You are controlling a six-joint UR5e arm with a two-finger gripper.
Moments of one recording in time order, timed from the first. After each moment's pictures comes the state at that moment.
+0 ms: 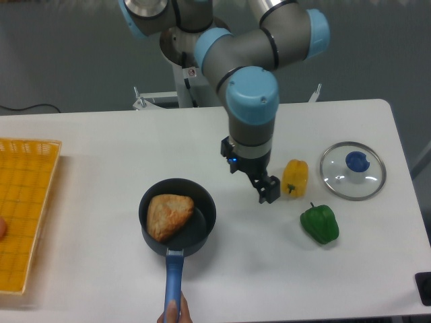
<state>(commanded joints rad) 2.55 -1.88 -1.53 -1.24 1.57 1.37</state>
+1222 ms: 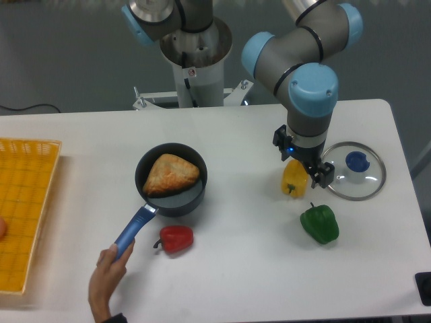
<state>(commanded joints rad) 2.68 -1.90 -1.63 -1.13 1.67 1.53</state>
